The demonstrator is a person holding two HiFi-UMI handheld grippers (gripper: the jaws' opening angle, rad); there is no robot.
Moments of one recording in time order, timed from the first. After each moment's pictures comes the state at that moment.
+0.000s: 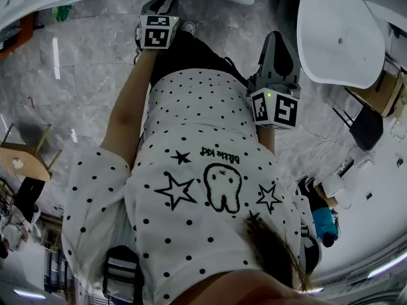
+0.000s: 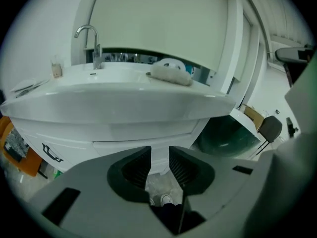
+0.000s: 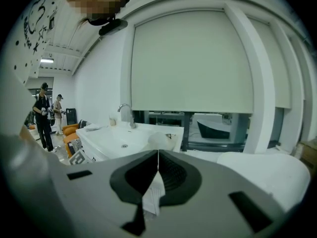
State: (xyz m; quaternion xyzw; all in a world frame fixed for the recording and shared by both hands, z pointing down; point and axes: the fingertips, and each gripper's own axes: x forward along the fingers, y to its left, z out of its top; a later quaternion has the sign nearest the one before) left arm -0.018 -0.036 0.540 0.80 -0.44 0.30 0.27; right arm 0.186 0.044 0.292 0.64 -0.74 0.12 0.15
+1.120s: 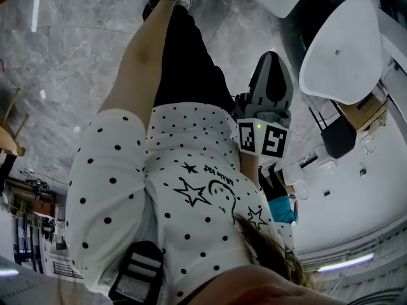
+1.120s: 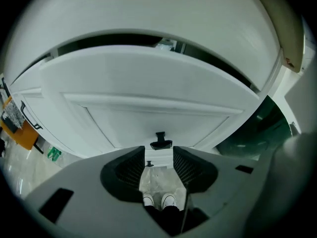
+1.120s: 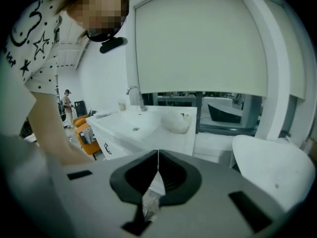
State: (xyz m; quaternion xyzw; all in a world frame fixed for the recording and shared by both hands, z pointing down) left arm -0.021 -0.095 0.712 0.74 -0.49 0.33 0.32; right arm 0.135 0.039 0.365 0.59 -0.76 0.19 0.21
